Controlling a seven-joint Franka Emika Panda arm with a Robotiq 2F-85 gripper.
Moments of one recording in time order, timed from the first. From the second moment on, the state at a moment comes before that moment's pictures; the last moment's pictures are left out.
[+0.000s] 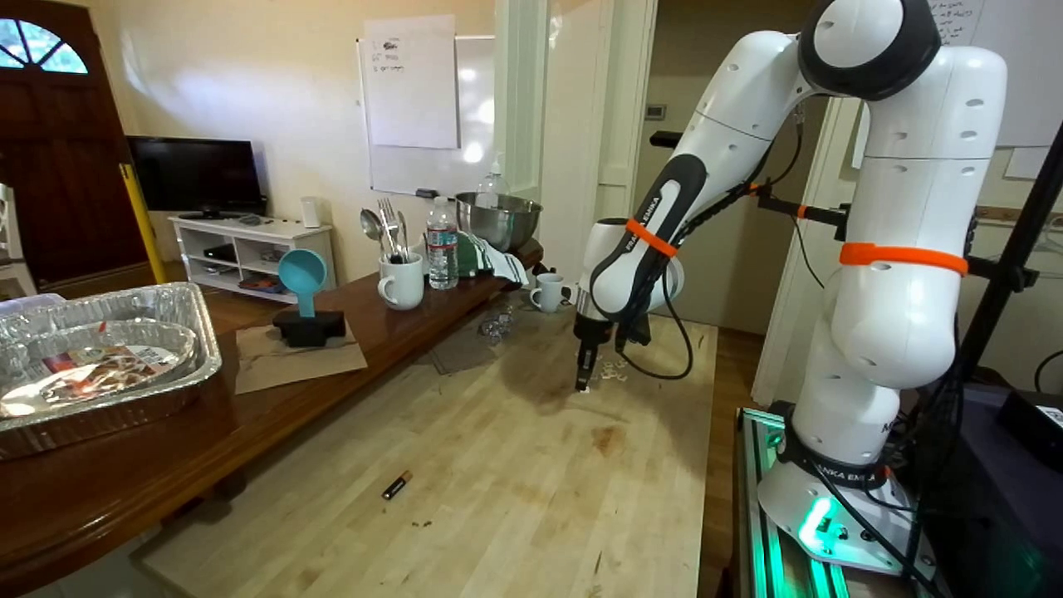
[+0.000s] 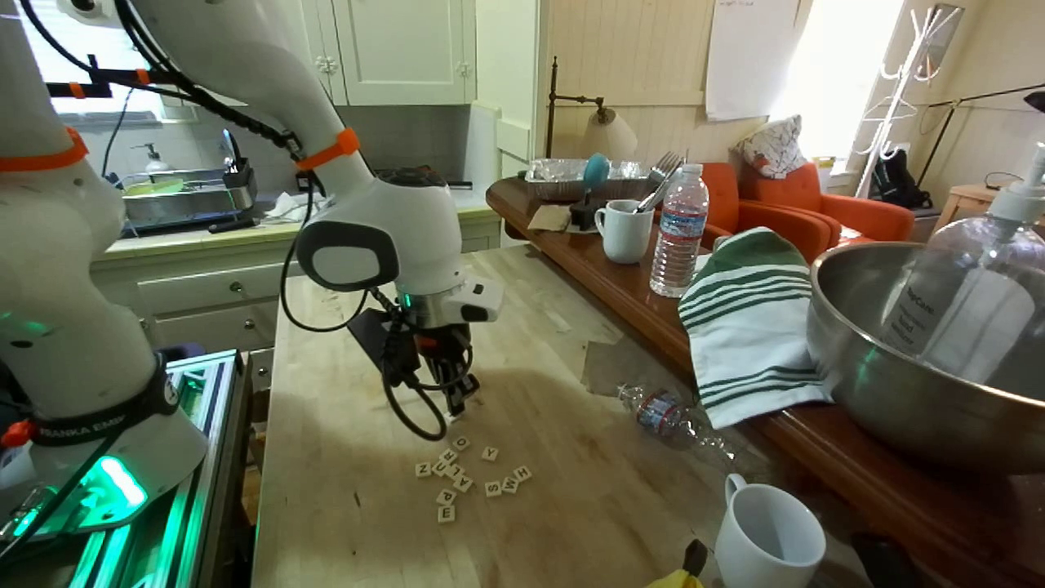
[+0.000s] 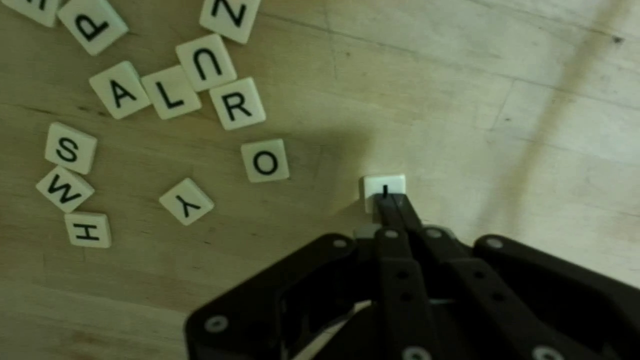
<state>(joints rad) -0.08 0.05 -0.17 -2.75 0.10 2.90 -0.58</state>
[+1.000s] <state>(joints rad) -0.05 0.05 -0.04 -2.75 0.01 2.90 -0.31</state>
